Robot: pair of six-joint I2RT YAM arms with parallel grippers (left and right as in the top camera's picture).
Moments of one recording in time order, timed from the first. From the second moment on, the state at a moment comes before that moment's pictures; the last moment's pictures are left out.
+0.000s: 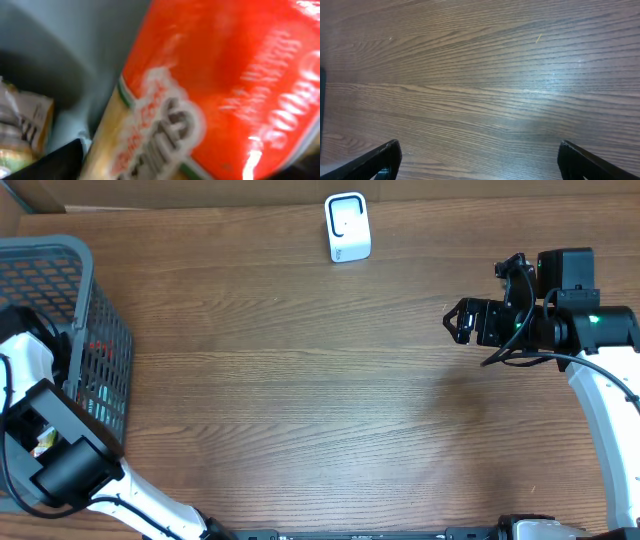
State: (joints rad) left arm 0.70 2.06 1.53 -0.93 -0.07 0.07; right arm 0.01 1.43 1.31 -0.95 -0.38 0.13
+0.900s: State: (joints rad) left arm 0.69 2.15 2.35 -1.46 -0.09 0.04; right arm 0.01 1.43 1.31 -0.93 -0.38 0.13
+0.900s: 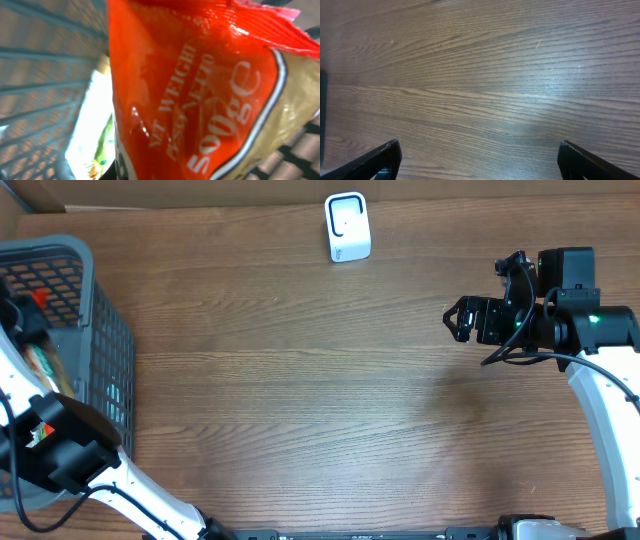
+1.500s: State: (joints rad) left arm 0.43 1.98 3.01 -1.56 -0.02 -0.03; right arm 0.01 1.43 1.31 -0.93 -0.38 0.13
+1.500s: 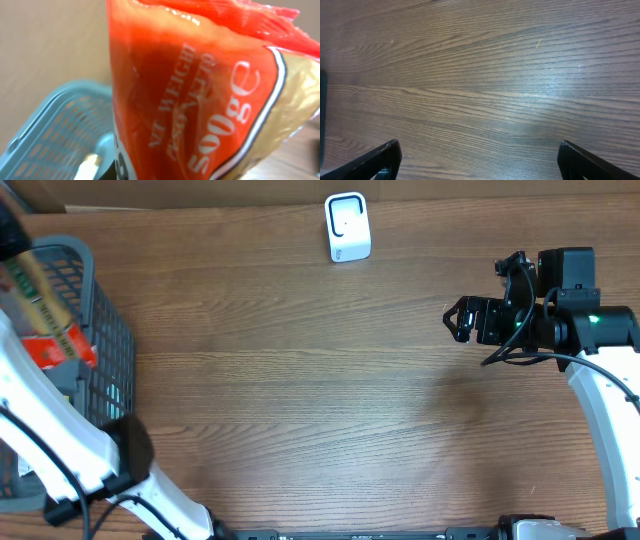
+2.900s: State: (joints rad) left arm -0.37 2.43 2.33 -1.55 -0.07 -0.52; right arm 0.01 1.43 1.31 -0.93 -0.38 0.13
